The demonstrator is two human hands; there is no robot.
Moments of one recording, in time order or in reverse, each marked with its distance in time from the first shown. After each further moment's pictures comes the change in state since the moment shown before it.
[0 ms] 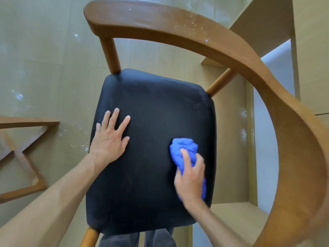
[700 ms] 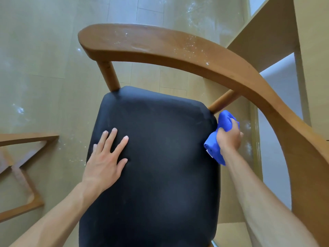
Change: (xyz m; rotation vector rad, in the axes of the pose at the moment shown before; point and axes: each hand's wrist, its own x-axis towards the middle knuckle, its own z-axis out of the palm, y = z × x) left_hand -0.003 0.003 0.003 -0.094 0.084 0.023; right_hand 0.212 0.052 -0.039 -0.079 0.046 0.454
